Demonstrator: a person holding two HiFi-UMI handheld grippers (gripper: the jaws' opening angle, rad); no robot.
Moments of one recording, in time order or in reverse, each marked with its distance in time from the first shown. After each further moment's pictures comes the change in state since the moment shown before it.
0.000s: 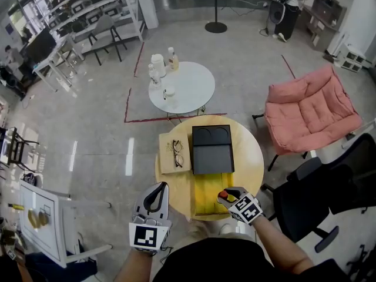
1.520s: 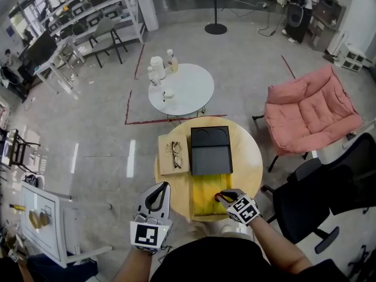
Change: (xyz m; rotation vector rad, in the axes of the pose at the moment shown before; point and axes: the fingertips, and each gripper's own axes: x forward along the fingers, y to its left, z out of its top) left arm 0.008 -0.014 0.002 0.020 0.007 -0.020; right arm 0.005 -0.004 -0.004 0.019 -0.059 0.002
